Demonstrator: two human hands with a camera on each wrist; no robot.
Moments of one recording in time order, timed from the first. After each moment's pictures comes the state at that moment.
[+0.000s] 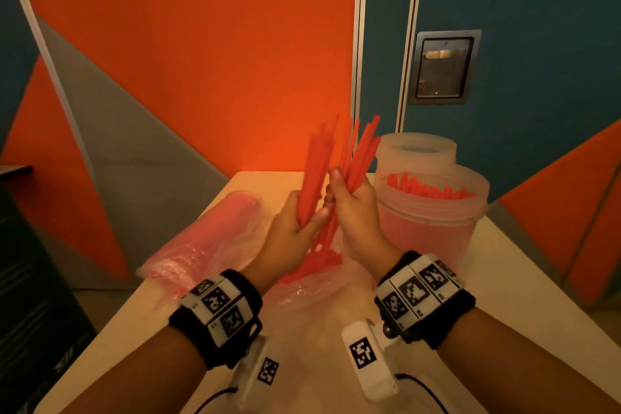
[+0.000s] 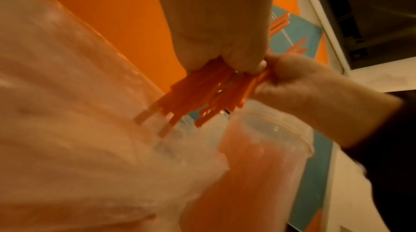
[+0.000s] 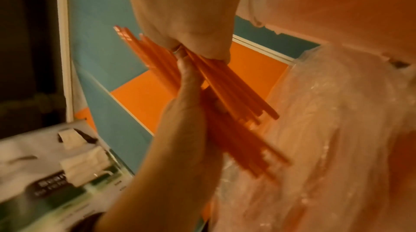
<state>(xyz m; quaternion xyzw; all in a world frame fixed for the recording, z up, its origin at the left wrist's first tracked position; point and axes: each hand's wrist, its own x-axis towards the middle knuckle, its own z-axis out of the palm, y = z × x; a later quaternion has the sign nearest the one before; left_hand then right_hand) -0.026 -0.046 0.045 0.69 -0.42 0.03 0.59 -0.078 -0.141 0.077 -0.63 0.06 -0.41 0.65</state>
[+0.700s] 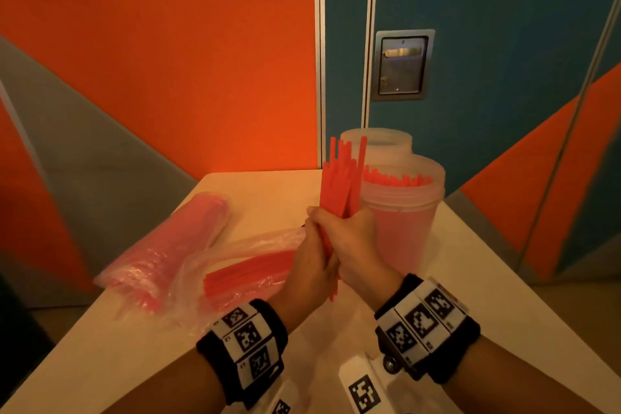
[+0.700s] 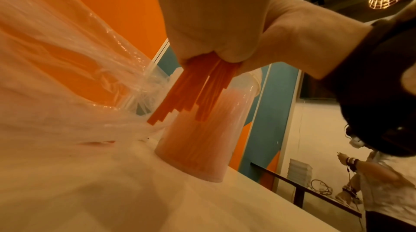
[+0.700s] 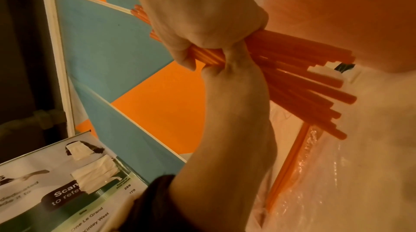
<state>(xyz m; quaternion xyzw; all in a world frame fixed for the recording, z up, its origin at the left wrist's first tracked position) -0.100 -0.098 0.012 0.65 -0.39 -0.09 0.65 -0.136 -0.152 0.057 -0.61 0.20 -0.42 0.64</state>
